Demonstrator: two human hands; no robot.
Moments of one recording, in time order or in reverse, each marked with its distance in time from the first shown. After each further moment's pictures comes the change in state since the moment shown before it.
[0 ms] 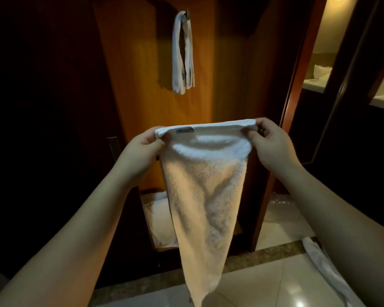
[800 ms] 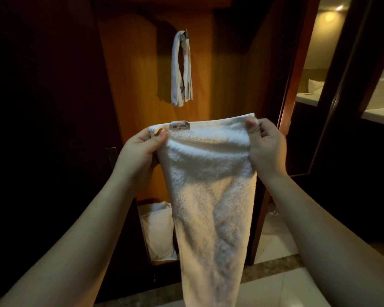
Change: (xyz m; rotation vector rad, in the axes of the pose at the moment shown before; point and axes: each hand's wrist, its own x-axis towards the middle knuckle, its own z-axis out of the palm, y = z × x) left_hand 0.001 0.024 0.015 -0.301 0.091 -0.026; right_hand 0.006 -0.015 0.010 0.075 0.276 -0.191
